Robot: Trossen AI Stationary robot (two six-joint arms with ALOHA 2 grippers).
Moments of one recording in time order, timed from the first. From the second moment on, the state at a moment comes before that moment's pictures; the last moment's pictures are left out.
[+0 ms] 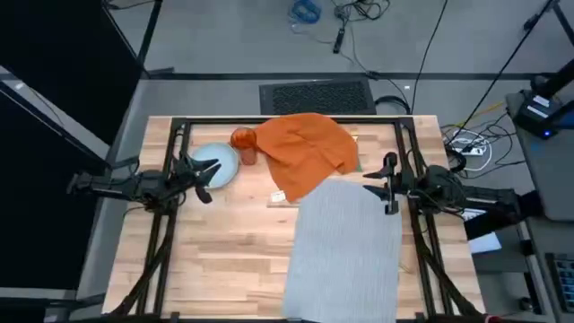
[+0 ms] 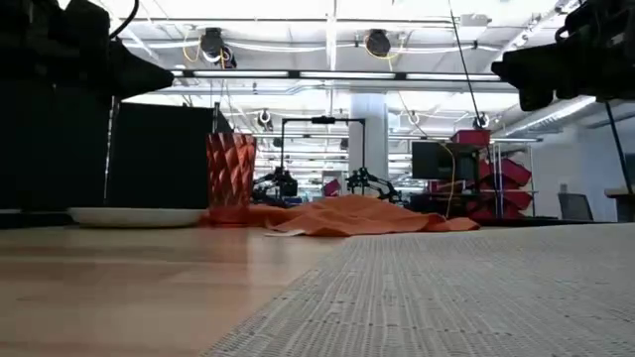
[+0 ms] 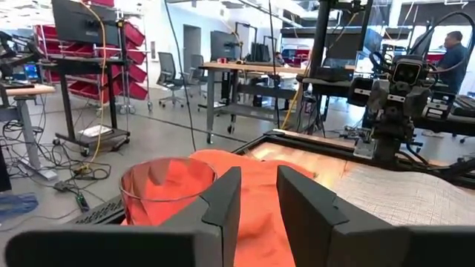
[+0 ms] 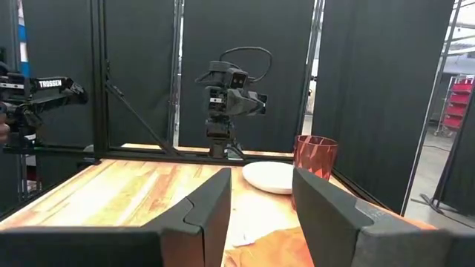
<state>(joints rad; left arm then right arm) -0.11 0.14 0.07 0.15 -0.61 0.01 -0.14 0.01 0.01 0.15 -0.08 -0.06</state>
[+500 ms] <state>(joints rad) -0.11 0.14 0.07 0.16 -0.52 -0.02 -0.14 0.01 0.01 0.25 -0.07 0.02</state>
